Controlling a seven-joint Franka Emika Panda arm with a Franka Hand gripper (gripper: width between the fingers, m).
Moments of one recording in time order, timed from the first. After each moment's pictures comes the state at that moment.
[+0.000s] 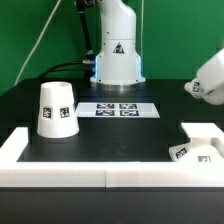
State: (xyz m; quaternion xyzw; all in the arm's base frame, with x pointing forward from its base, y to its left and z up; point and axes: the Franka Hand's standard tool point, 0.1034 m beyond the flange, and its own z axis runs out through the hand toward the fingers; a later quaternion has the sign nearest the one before) arm 0.489 0.155 0.107 0.87 0.29 -0.39 0.10
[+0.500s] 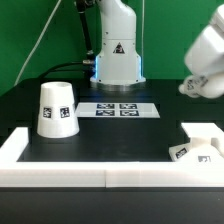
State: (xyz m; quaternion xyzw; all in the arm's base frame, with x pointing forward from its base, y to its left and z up) arm 0.515 0.133 0.125 0.90 0.30 -0.29 0.08
